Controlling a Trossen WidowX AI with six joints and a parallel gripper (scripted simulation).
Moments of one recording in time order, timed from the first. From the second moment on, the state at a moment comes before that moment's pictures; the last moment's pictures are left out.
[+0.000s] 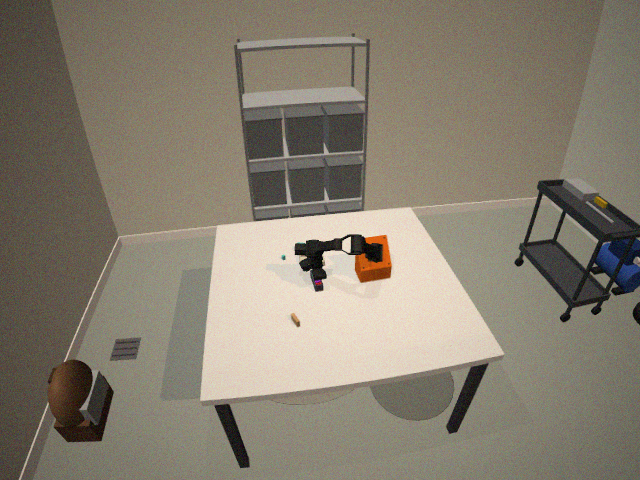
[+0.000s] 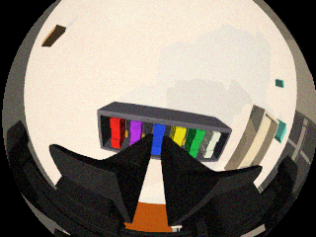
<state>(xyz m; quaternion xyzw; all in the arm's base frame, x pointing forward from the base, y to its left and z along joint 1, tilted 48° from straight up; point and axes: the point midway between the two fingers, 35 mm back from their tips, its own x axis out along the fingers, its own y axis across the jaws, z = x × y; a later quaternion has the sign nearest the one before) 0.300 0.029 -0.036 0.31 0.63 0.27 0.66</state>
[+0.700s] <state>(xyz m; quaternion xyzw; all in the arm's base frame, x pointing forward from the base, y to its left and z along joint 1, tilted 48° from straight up) 0.300 0.024 -0.031 0.31 0.63 0.27 0.66</state>
